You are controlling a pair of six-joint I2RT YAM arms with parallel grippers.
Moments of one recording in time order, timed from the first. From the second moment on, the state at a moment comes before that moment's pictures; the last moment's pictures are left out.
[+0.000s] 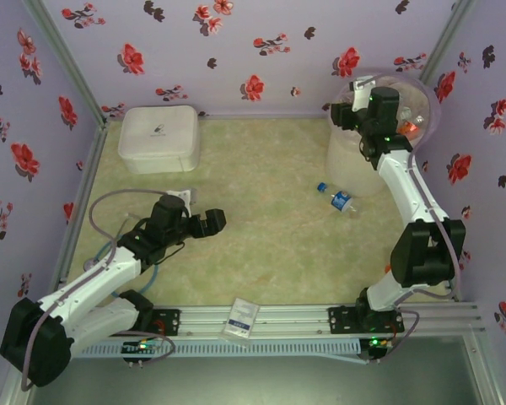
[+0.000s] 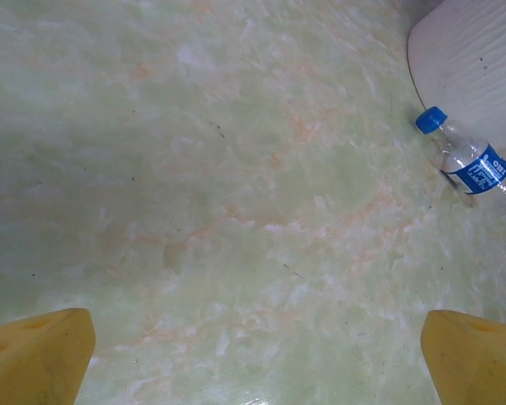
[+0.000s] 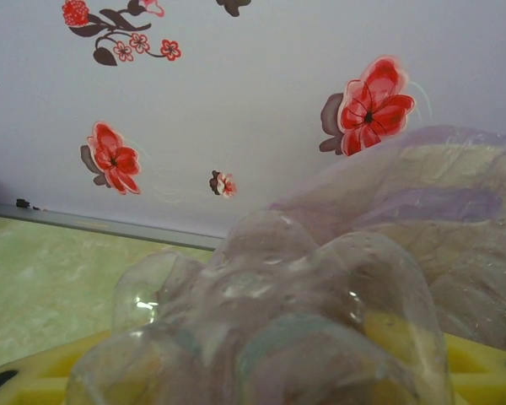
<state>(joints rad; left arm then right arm) -0.61 0.97 0.56 -0.23 0.09 -0.67 0.09 1.59 1.44 -0.19 -0.13 -0.06</state>
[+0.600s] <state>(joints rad) -0.61 1.01 0.57 -0.24 0.09 -0.67 0.09 1.51 1.70 -0.47 -0.06 -0.05</state>
